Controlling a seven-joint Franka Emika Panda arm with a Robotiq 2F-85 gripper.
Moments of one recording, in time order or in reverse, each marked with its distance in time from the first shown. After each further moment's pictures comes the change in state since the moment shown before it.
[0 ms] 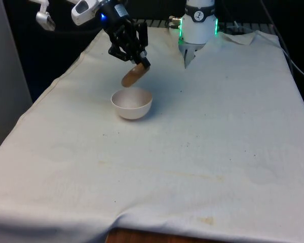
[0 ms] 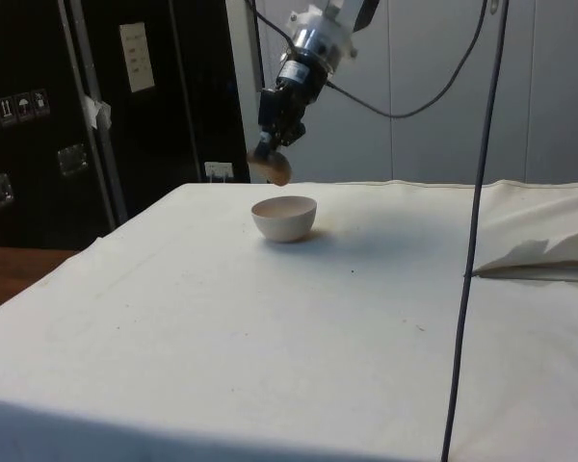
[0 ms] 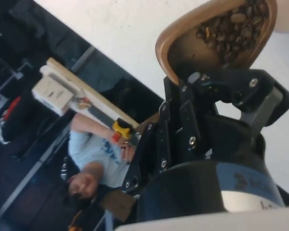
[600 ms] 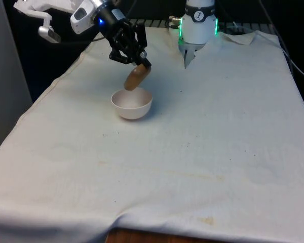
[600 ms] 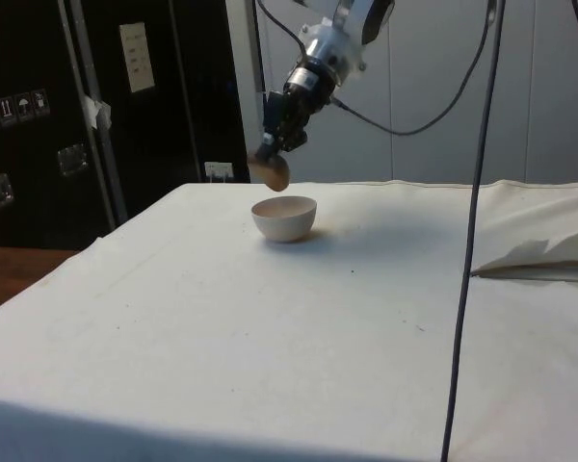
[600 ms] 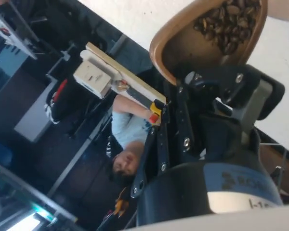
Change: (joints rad) arm -0.004 0.046 -0.047 0.000 0.123 -0.116 -0.135
